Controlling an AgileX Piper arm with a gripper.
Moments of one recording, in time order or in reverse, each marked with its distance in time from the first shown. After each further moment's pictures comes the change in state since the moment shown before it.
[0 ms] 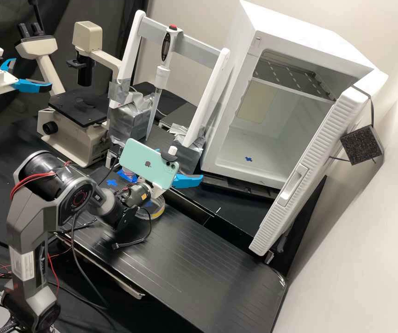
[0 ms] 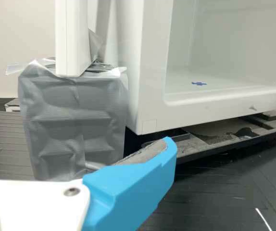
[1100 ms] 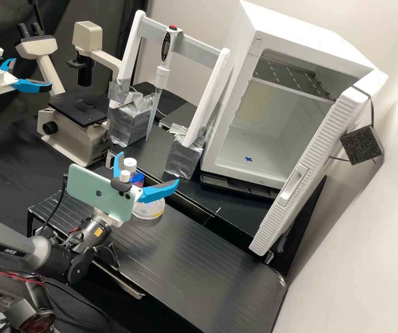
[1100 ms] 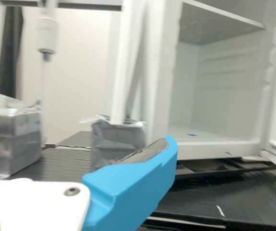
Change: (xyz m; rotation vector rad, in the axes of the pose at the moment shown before) arm -0.156 0.016 -0.004 -0.034 0.254 0.105
